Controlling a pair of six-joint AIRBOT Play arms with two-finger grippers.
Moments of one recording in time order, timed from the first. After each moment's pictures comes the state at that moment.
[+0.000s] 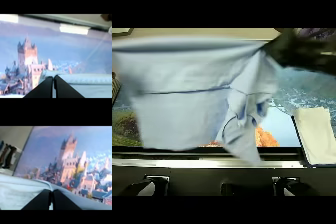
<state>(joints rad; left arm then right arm) 0.16 -1.06 1.70 1.15 -1.24 -1.60 0.16 -1.17 1.64 -0.97 1.10 1.77</state>
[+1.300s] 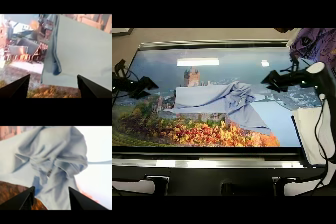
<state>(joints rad) 0.32 -1.58 1.55 1.11 -1.23 -1.55 -0.17 -1.68 1.61 -0.83 1.29 1.42</state>
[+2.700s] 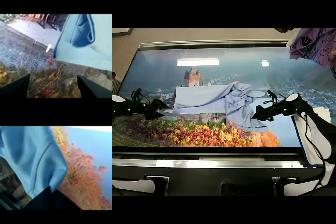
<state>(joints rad) 0.36 -1.62 1.16 0.86 -1.15 -1.35 -0.08 -1.69 1.14 -0.77 1.20 1.21</state>
